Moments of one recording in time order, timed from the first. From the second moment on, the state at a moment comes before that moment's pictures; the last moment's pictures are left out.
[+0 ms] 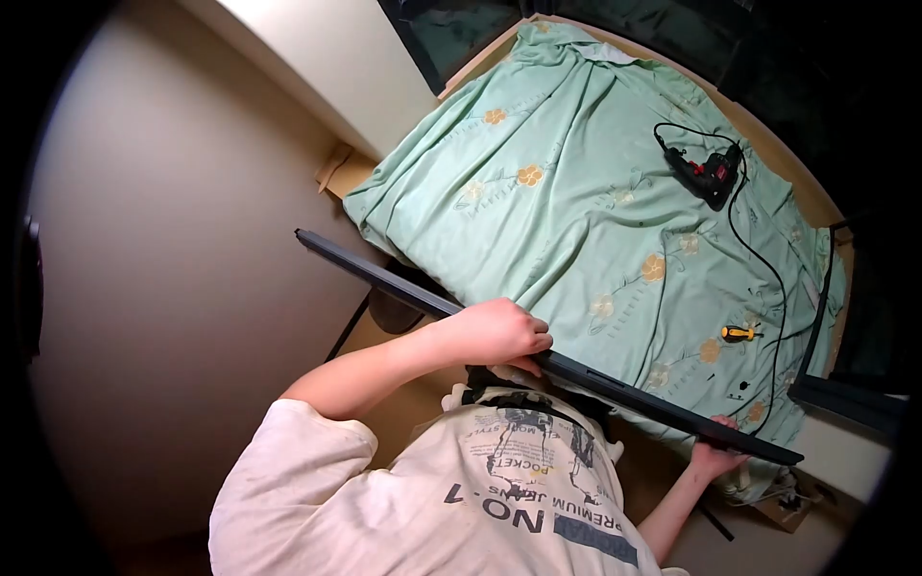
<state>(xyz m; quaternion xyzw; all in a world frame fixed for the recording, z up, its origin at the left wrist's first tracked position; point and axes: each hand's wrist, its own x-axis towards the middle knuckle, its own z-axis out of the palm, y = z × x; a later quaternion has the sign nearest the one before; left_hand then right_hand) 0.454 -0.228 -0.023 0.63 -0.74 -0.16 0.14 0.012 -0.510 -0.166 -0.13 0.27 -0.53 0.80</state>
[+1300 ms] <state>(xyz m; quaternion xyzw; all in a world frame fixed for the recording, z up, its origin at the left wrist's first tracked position) 0.587 -0.318 -0.204 0.69 -0.67 -0.27 -0.02 0.081 -0.433 -0.258 -0.08 0.52 -0.28 0.80</state>
